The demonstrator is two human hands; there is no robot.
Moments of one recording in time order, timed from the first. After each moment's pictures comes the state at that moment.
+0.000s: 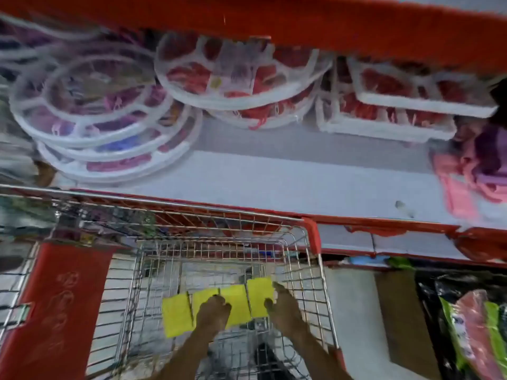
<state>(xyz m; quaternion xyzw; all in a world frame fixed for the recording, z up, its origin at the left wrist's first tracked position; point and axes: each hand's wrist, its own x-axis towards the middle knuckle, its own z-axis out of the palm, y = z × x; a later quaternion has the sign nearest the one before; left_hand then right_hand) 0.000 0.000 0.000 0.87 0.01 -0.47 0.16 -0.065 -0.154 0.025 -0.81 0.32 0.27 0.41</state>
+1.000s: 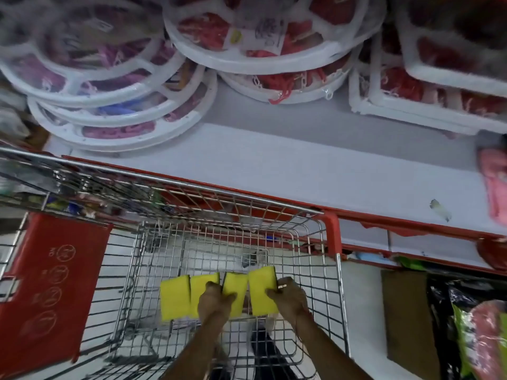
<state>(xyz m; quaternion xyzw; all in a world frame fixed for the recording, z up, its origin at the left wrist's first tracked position) -0.008 -0.009 -0.038 0.85 0.22 -0.38 0.29 -0.049 -0.166 -0.012 -0.77 0.39 0.29 0.40</state>
